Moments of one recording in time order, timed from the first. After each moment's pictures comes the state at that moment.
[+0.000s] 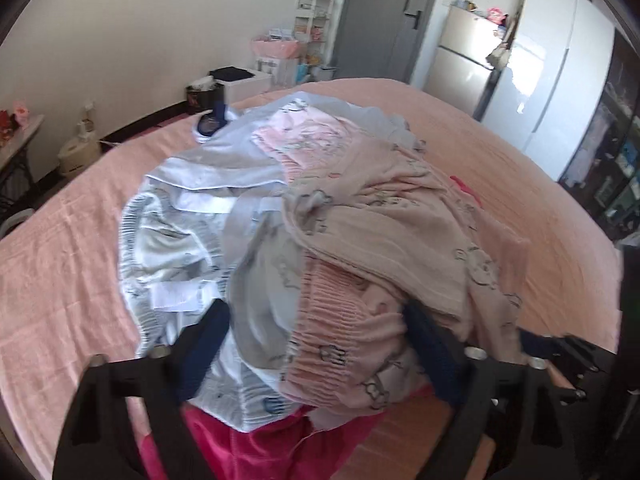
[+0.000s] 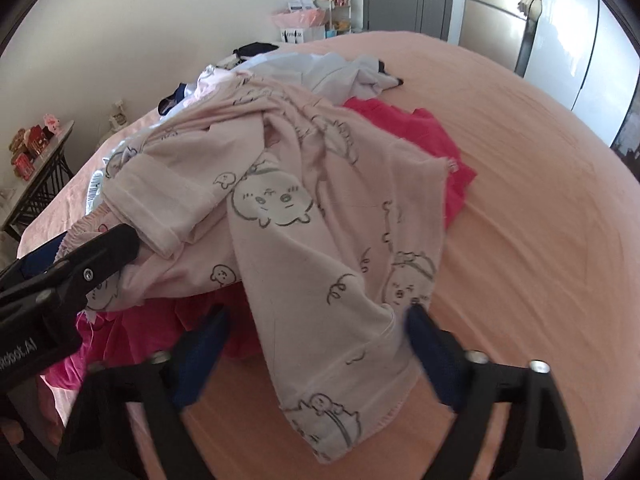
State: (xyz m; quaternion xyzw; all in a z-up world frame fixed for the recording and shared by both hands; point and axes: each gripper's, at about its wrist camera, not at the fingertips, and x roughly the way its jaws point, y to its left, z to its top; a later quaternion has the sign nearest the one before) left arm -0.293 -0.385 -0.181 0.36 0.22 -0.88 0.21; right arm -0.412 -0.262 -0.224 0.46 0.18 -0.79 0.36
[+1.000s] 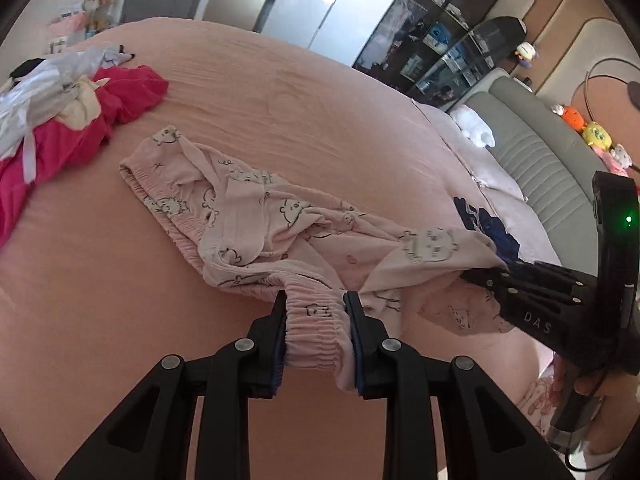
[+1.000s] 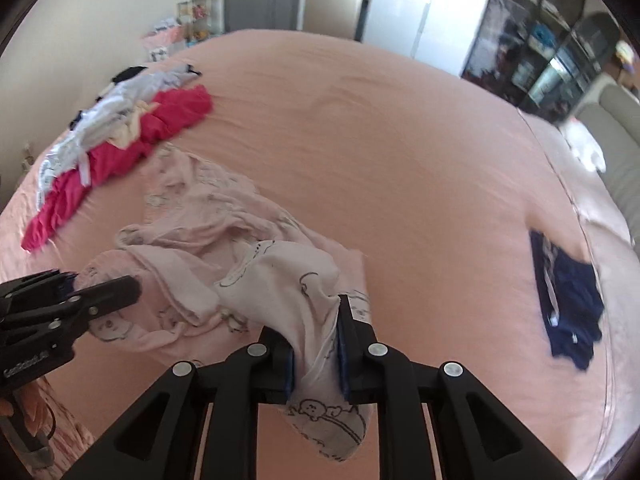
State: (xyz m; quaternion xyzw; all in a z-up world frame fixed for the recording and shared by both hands) left arm -0.216 -0.086 -0.164 0.43 0.19 -0.87 -0.12; right arm -0.307 0.108 -0.146 0.48 0.14 -0.86 0.12
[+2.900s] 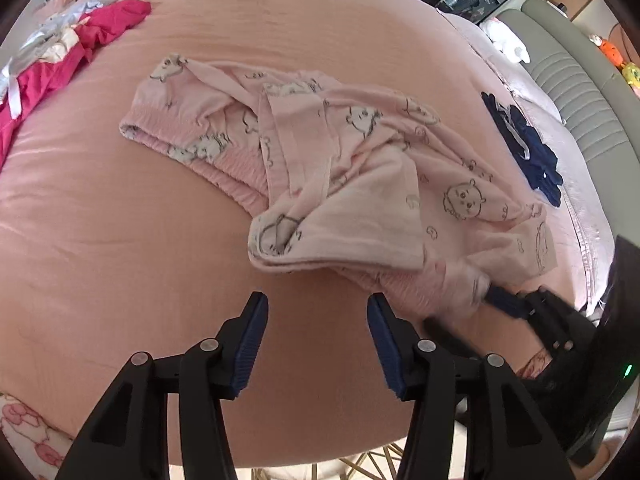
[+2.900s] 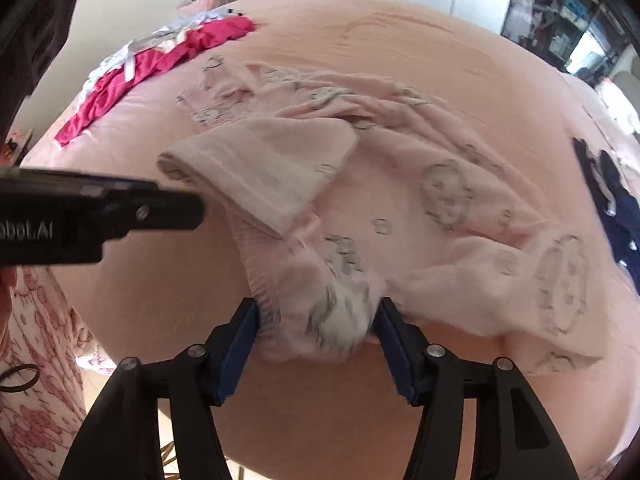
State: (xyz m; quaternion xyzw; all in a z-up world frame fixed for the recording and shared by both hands) left arm -0.209 -0.030 -0.190 0.58 0.11 -0.80 -0.11; right arm -0.261 0.152 -0.246 0.51 0.14 -0.83 0.19
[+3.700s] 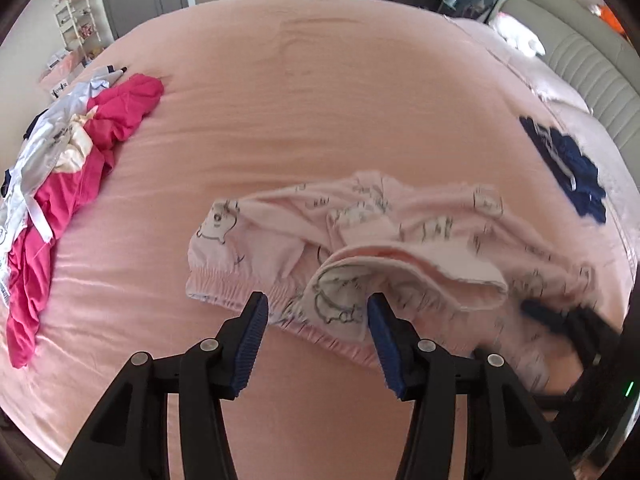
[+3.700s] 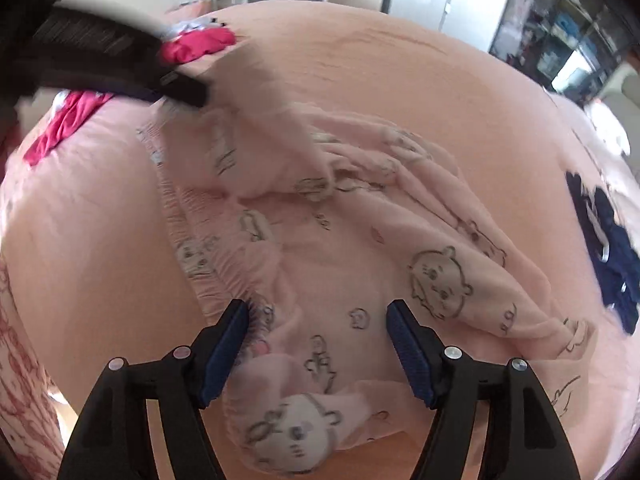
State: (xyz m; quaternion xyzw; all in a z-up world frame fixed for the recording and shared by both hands) left arm -0.275 -0.057 -0.169 0.55 0.00 -0.83 -0.07; right arm -0.360 0.139 -0.262 0.49 0.14 -0.84 0.17
